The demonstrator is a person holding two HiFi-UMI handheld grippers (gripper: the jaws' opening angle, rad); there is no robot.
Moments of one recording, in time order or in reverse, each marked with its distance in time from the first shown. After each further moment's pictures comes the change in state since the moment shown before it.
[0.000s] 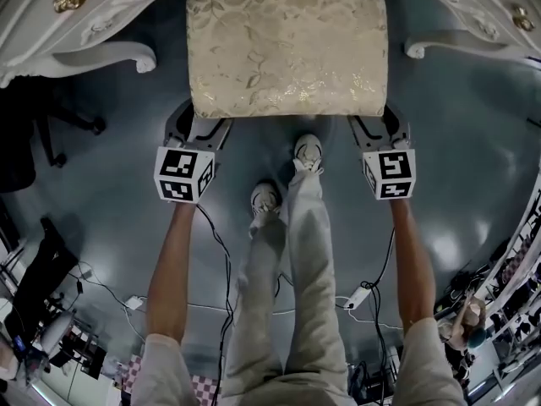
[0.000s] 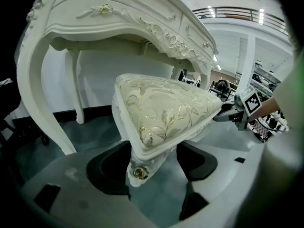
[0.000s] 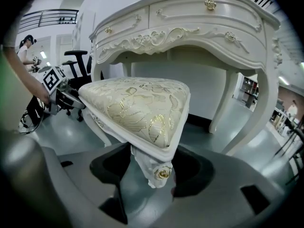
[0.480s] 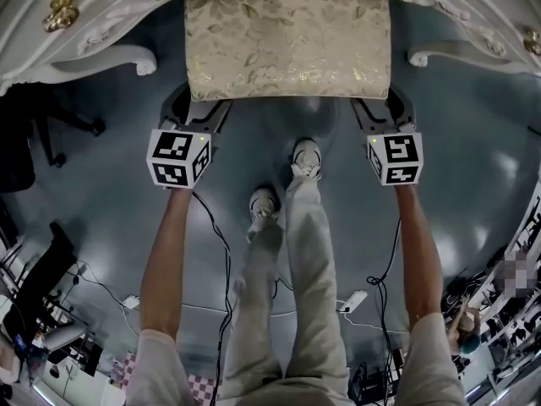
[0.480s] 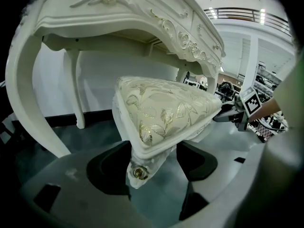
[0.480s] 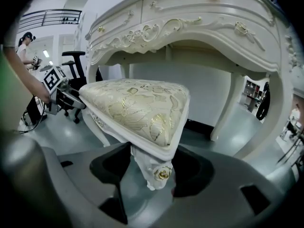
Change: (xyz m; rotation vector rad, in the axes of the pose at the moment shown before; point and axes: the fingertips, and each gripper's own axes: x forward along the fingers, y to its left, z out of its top) left arm 0.027 0.021 0.038 -0.011 -0.026 0.022; right arm 0.031 -0.032 0.036 -0.030 -0.033 0.010
